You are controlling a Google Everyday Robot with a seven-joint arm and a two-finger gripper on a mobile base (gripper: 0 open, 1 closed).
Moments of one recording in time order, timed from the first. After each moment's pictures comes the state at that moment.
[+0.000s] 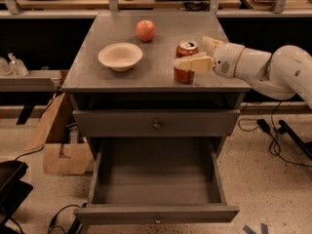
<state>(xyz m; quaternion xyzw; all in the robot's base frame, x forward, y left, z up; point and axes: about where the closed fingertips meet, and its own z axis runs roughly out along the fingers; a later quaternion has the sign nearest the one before) 0.702 -0.121 0.908 -0.33 0.66 0.30 0.61</state>
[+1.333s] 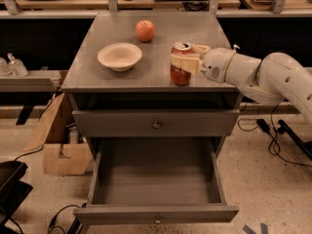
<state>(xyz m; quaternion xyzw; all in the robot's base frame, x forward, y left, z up) 0.694 -0.096 0.902 -0.32 0.65 0.31 0.62</state>
